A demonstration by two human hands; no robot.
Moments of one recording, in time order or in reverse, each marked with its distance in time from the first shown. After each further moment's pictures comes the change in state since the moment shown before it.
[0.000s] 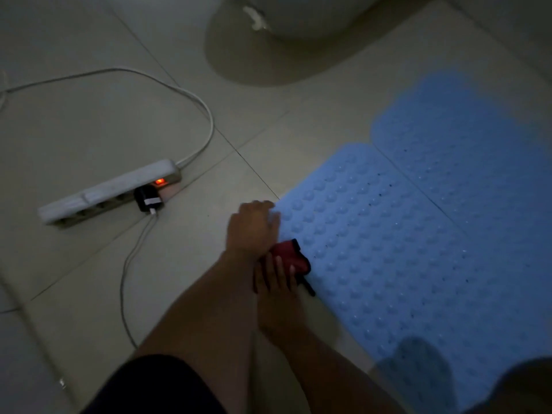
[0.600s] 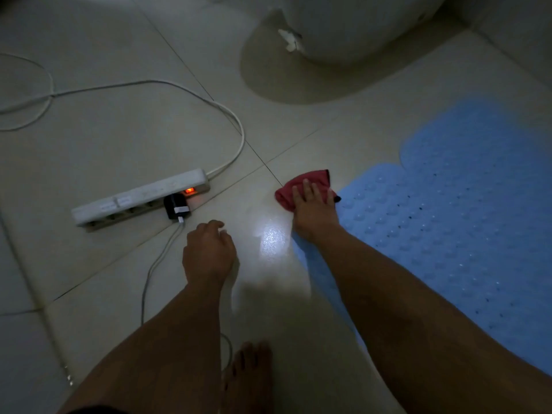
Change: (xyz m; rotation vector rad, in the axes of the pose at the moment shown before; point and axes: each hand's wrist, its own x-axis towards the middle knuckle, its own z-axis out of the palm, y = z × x) left_hand -0.029 -0.089 -0.033 -0.059 0.257 -0.316; right_hand 0.192 0.076 -0.098 -0.191 -0.221 0.157
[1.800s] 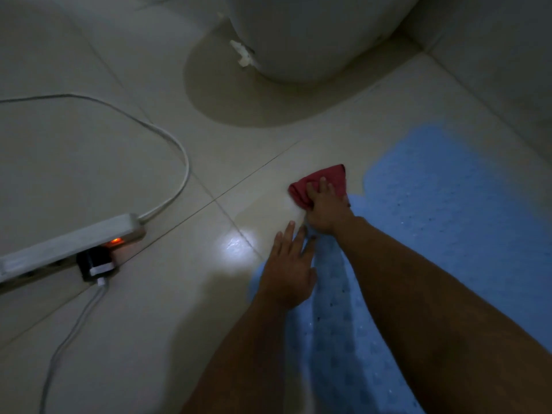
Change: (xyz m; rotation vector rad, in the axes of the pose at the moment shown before) left_hand 0.043 0.135 0.154 0.113 -0.223 0.832; right_hand 0.098 0.098 -0.062 0.123 -0.101 0.135
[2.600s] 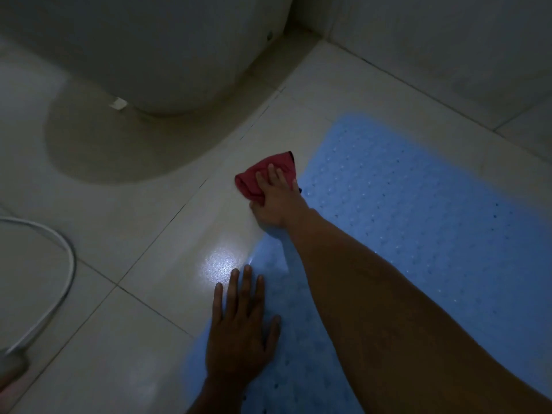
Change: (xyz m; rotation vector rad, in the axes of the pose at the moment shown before) left_hand 0.033 0.019 0.019 0.188 -0.040 0.027; right_hand 0.079 0.098 -0.043 0.237 0.242 0.012
